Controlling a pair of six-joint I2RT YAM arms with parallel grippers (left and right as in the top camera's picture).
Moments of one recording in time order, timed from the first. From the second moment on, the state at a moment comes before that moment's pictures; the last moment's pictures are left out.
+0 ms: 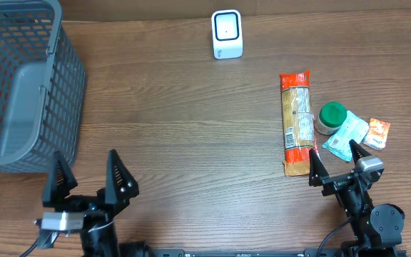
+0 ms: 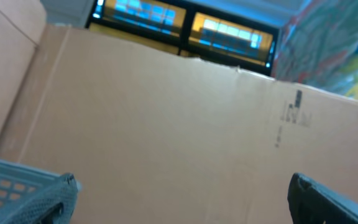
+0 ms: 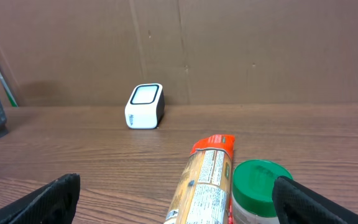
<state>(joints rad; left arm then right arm) 0.09 0.02 0.39 0.20 0.00 -0.33 0.09 0.01 0.02 -0.02 -0.17 0.13</state>
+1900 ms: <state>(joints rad) 0.09 0.02 0.01 -0.08 0.03 -0.10 0.09 0.01 0.02 -0.02 -0.17 0.13</state>
